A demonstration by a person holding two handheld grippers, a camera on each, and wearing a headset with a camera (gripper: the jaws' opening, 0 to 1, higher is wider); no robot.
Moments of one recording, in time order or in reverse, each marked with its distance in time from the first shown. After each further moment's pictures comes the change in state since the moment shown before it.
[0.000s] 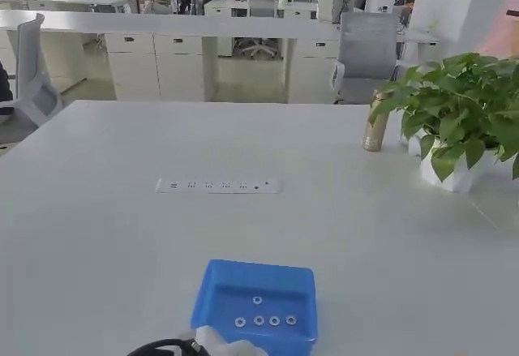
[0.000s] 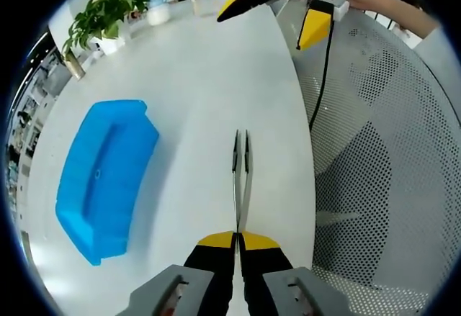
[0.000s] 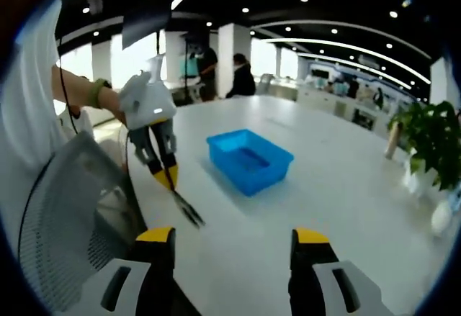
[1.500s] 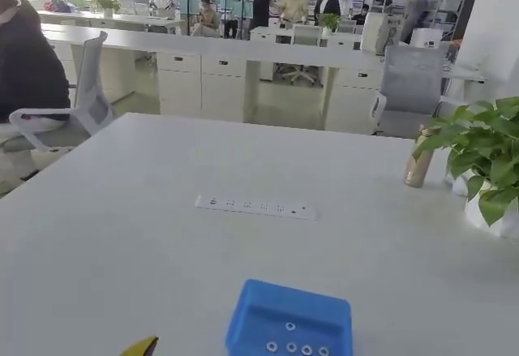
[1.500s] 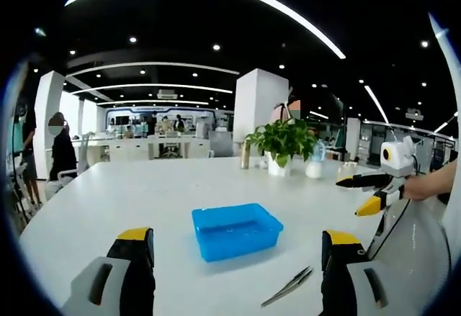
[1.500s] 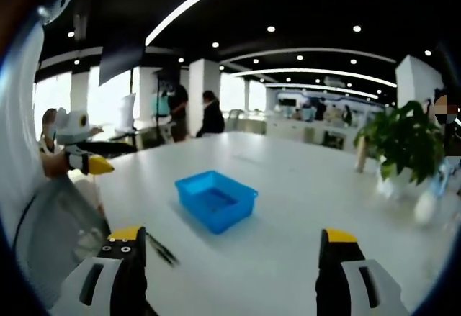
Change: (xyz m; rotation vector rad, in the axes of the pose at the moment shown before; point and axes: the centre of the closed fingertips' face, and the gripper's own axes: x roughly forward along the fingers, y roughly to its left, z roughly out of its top) left arm -0.153 0.035 -0.002 -0.678 -0.941 0.724; right arm -0.020 -0.044 0.041 0.107 -0.268 -0.198
